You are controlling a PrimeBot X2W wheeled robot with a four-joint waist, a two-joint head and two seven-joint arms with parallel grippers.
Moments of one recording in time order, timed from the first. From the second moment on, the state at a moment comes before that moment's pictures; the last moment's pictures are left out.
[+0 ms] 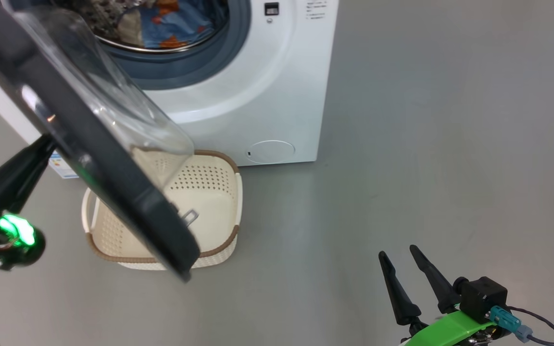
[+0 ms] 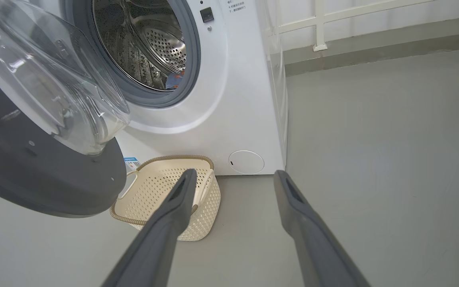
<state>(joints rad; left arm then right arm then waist) -0.51 0.15 0.39 0.20 -1.66 -0.01 1.02 -0.06 -0.05 0.15 0.24 0.30 0.13 -0.25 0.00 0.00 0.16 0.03</state>
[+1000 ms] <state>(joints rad) -0.71 0.06 0.40 0.37 -1.60 -0.12 0.79 -0.07 -0.05 0.14 0.19 0.29 0.13 -0.25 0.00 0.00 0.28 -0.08</state>
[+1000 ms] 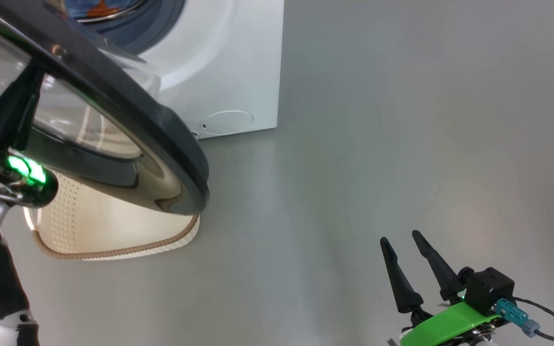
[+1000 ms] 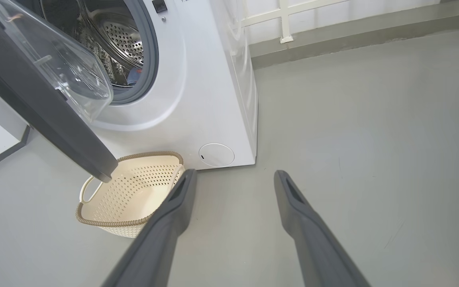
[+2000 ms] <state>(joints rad) -0.54 0.05 0.37 0.23 -1.50 -0.12 0.68 -0.08 -0.05 0.13 0.22 0.29 0.13 -0.25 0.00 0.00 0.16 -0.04</state>
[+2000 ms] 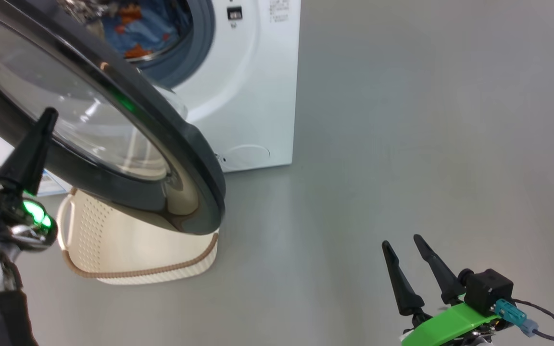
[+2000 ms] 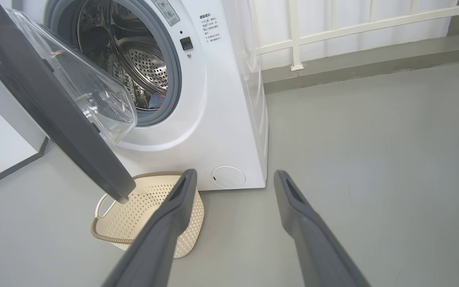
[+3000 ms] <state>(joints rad) -0.20 0.36 -0.07 -0.01 -1.14 -0.12 0.04 0.00 -0.05 0.12 0.18 0.32 0.13 -0.25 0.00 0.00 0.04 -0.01</state>
